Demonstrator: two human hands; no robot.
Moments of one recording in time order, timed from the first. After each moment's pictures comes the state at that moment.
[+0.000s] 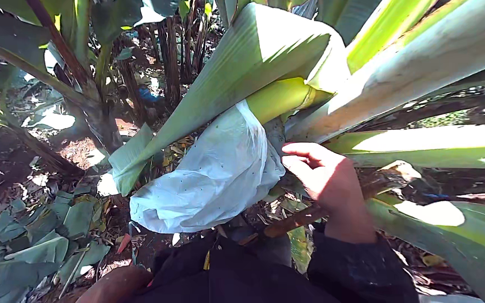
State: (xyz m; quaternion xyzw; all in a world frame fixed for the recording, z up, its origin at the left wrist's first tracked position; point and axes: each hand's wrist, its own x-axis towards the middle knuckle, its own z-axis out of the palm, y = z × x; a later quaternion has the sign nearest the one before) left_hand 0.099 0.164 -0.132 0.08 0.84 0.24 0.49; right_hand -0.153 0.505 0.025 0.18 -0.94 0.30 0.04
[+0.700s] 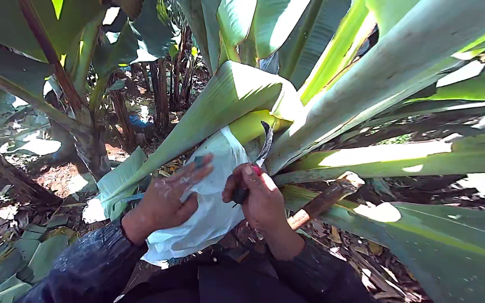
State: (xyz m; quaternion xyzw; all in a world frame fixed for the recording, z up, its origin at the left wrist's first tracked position) left_hand -0.071 0.204 -0.038 0.24 0.85 0.34 -0.31; right_hand -0.105 0.425 0.005 0.17 -0.65 0.74 -0.09
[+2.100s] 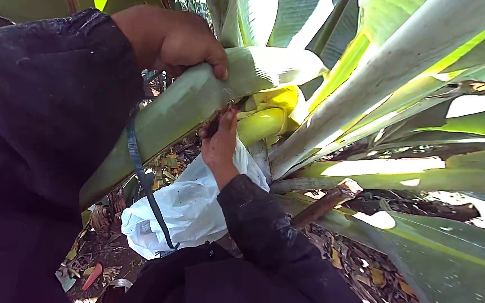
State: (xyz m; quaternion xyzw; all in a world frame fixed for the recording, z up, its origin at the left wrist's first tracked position) left_hand -0.147 0.139 0.187 0.03 0.90 0.44 0.06; right_hand -0.195 0.292 0.000 0.16 -0.43 0.89 0.01
